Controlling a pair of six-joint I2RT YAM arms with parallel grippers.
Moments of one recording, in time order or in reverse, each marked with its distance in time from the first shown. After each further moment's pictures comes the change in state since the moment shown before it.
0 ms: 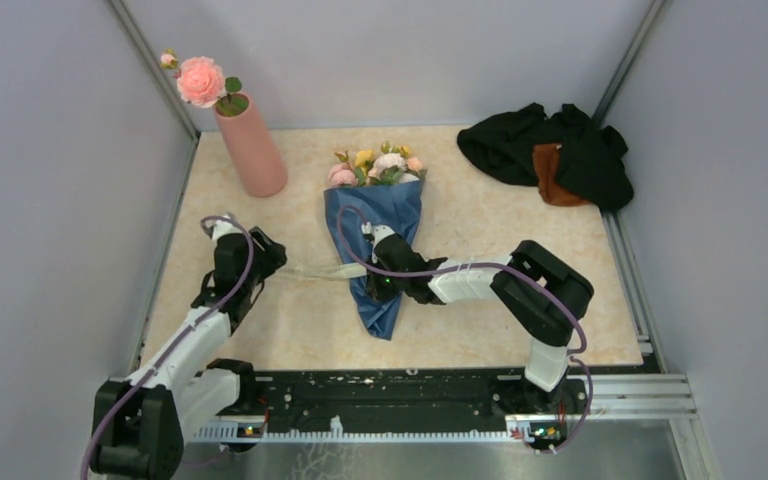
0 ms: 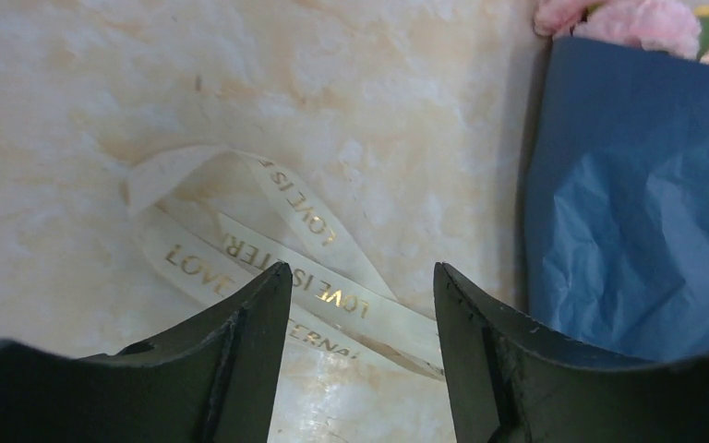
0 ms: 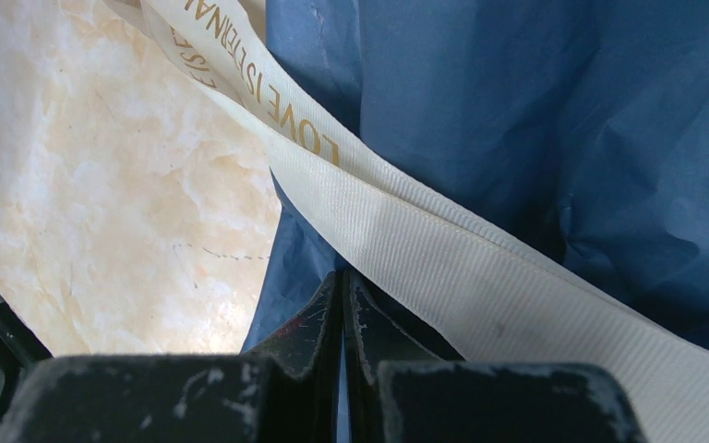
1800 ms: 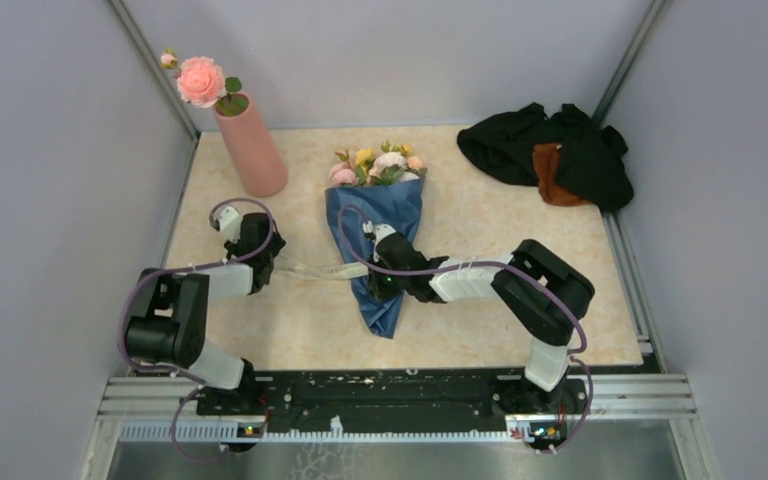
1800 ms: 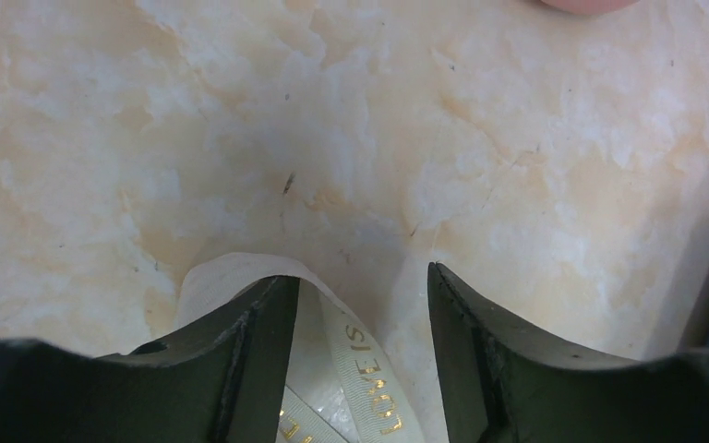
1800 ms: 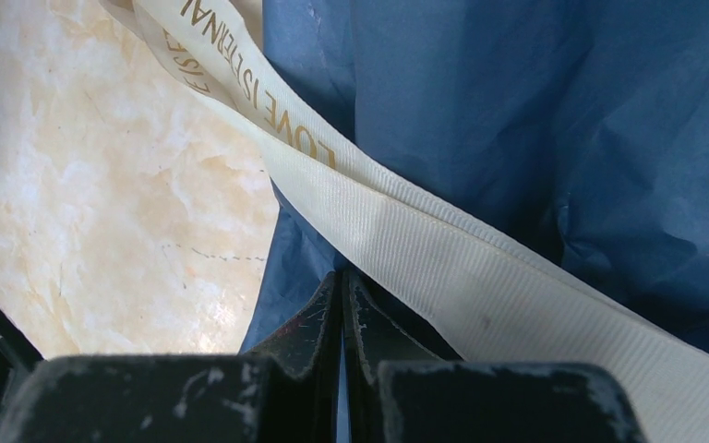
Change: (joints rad) left arm -0.019 0.583 0.141 0.279 -0.303 -0.146; right arm -0.012 0.000 -0.002 -0.005 -0.003 -0.019
